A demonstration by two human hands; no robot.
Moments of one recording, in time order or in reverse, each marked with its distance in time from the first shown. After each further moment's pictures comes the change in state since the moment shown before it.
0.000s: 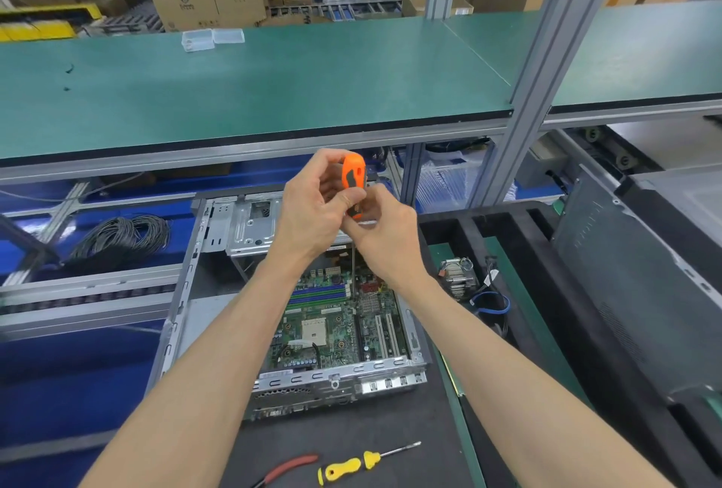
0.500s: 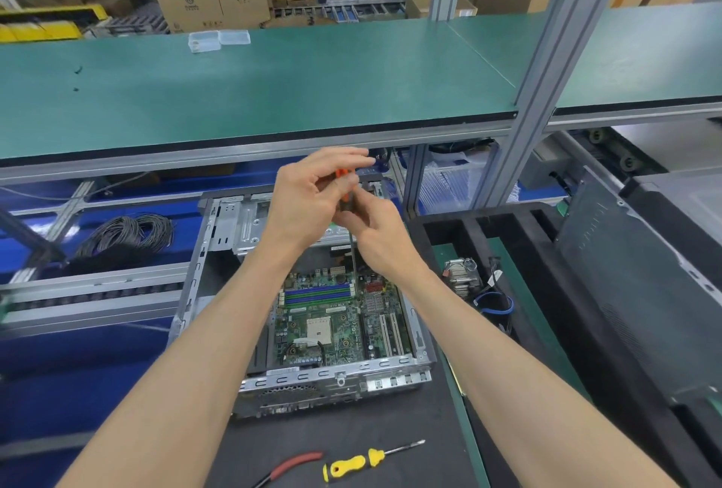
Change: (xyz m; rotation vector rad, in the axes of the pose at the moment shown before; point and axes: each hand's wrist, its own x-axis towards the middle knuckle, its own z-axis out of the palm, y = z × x) left_hand 0.007 0.007 -0.019 0.127 -0.022 0.185; right_hand 0.004 -0.021 0.000 0.161 -0.299 0.031
